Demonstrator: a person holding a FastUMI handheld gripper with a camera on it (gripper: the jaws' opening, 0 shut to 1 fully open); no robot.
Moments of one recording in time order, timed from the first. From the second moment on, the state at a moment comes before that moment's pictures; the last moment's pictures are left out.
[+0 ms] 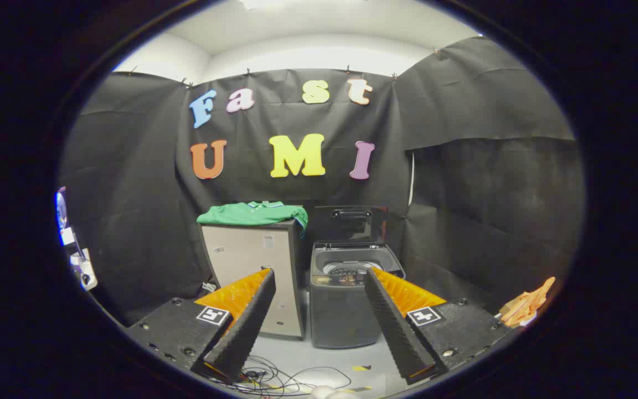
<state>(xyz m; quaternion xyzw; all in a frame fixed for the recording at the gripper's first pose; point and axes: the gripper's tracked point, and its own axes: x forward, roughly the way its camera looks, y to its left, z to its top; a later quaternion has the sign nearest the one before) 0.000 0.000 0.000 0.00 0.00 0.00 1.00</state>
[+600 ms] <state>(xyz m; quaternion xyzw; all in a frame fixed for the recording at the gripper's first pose) 0.009 -0.001 0.019 0.00 -0.01 0.00 1.00</state>
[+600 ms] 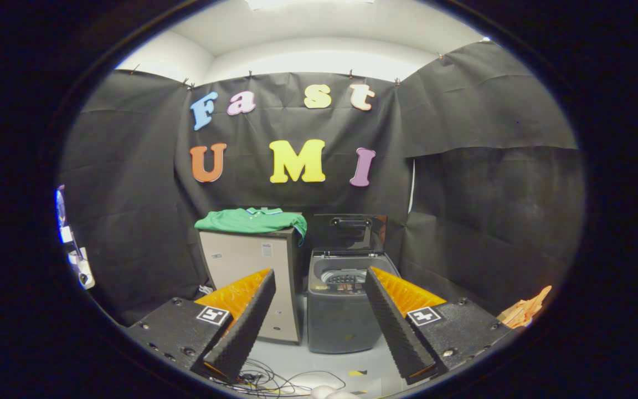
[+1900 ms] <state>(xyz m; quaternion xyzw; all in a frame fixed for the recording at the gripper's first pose) 0.198 0.086 0.140 0.01 -0.03 0.04 1.00</state>
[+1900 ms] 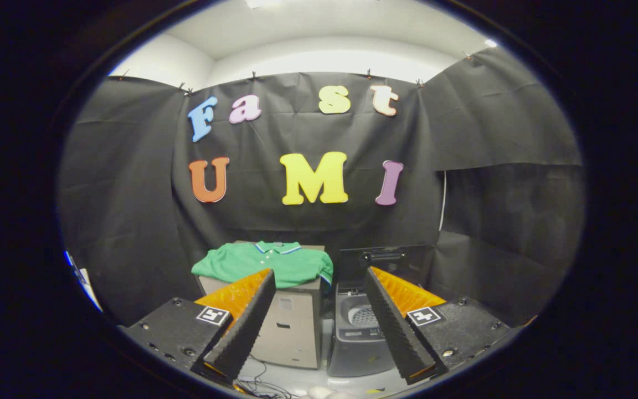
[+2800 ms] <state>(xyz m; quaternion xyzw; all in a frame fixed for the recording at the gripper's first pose) 0.474 0.256 0.169 0.01 0.09 0.13 0.99</state>
